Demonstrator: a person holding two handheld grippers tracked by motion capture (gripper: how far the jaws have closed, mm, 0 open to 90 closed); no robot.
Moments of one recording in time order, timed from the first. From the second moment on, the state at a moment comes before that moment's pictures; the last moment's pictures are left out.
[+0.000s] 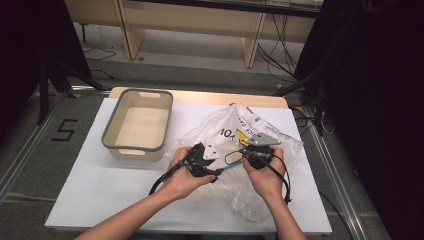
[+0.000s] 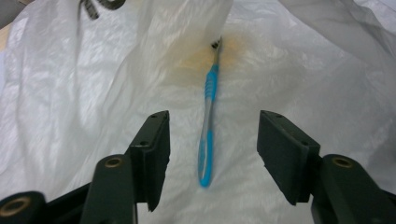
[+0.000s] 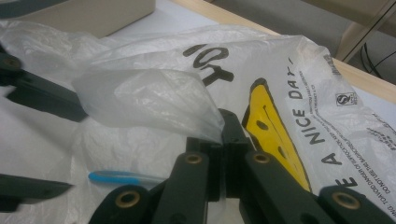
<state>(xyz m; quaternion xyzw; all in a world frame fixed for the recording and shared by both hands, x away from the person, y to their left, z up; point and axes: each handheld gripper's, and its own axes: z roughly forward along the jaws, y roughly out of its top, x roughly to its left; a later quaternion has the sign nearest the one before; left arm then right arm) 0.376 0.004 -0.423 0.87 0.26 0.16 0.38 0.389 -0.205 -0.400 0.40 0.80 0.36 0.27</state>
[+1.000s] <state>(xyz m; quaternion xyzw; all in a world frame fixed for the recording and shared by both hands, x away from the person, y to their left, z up) 0.343 0.132 -0.425 0.83 0.34 0.20 0.40 0.386 -0.204 -0.413 0.39 0.82 0.35 0.23</state>
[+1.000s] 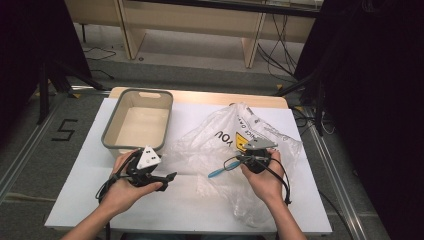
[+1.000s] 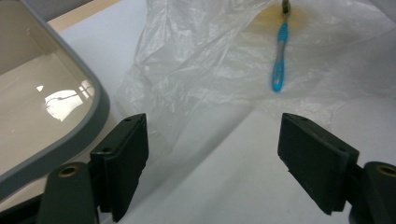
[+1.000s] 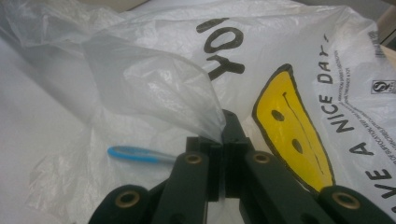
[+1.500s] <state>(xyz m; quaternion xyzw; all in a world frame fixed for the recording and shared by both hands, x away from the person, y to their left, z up) 0.354 0.133 -0.445 0.83 0.35 0.20 0.38 0.382 -0.195 -0.435 0.36 0.86 0.32 0.18</state>
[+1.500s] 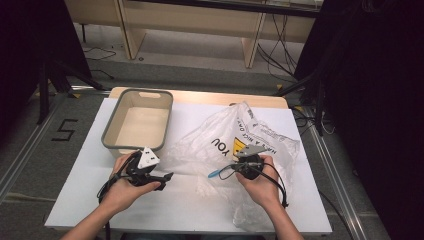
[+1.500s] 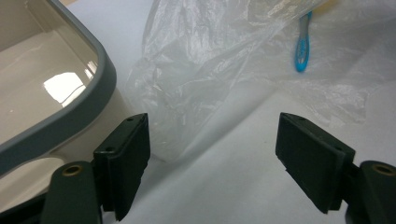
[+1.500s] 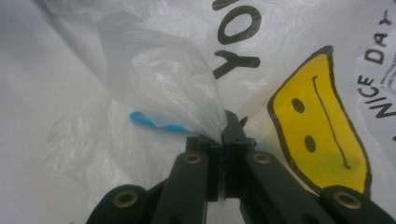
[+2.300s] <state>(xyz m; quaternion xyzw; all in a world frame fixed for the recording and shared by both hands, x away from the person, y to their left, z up) 0.360 0.131 -0.462 0.84 0.34 0.20 0.38 0.366 -0.205 -0.436 0.35 0.85 0.38 0.13</state>
